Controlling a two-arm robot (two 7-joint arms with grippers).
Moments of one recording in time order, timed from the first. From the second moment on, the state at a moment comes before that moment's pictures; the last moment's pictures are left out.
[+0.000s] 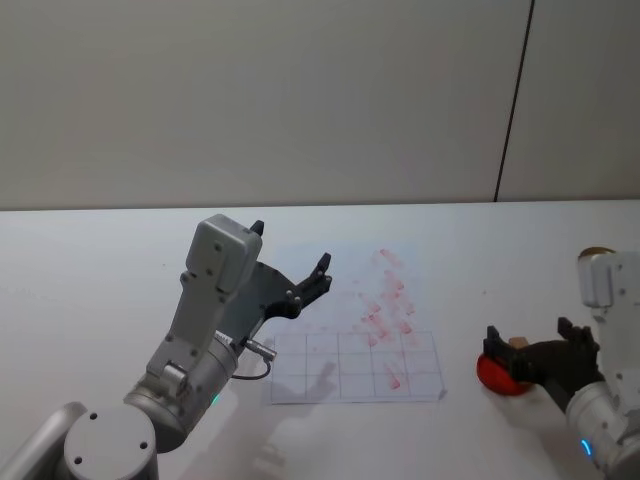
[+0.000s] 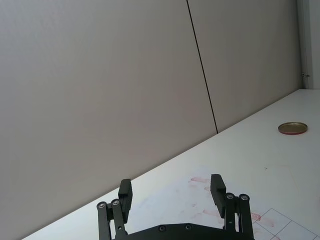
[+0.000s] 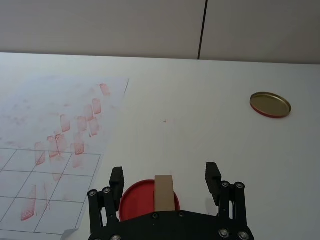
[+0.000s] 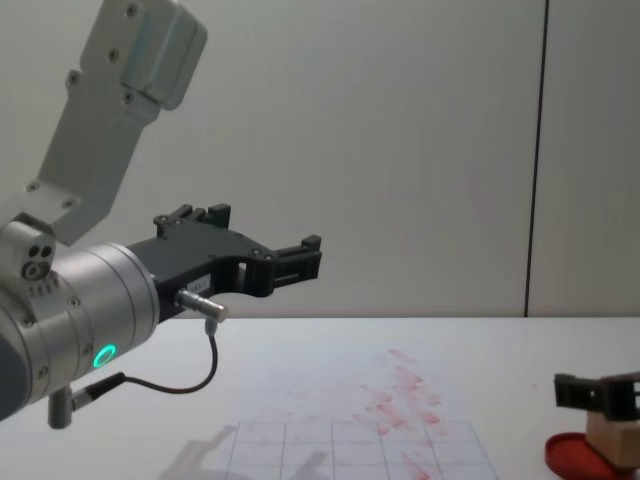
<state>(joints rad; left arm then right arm) -0.24 0.38 0.45 -1.63 -0.20 0.01 -0.01 0.03 0.20 -0.25 -1.73 0.23 0.44 -0.16</state>
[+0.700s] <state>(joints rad) -0.24 0.38 0.45 -1.63 -0.20 0.01 -0.01 0.06 0.18 -0.24 -1.67 0.24 0.51 -0.14</state>
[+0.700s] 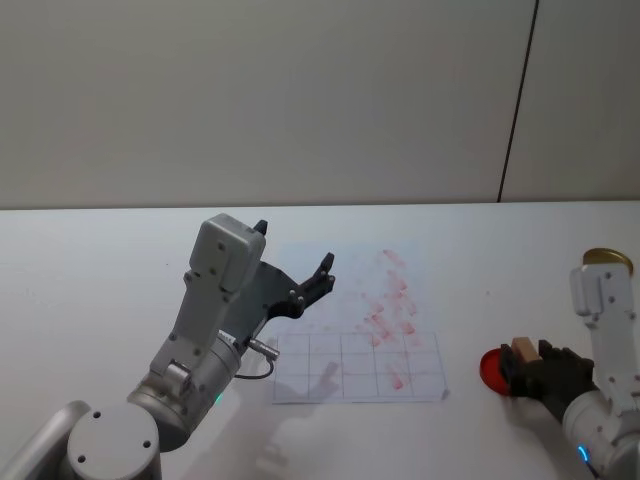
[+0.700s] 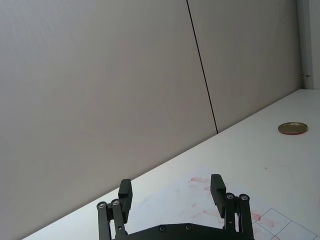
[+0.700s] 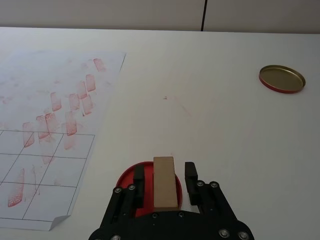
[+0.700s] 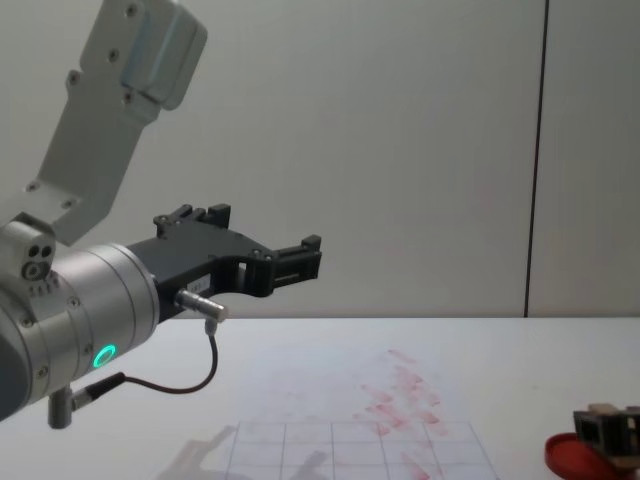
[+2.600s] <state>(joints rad) -0.24 0.38 0.45 -1.63 -0.20 0.01 -0.01 0.18 0.05 -0.32 -1.52 0.10 0.51 0.08</state>
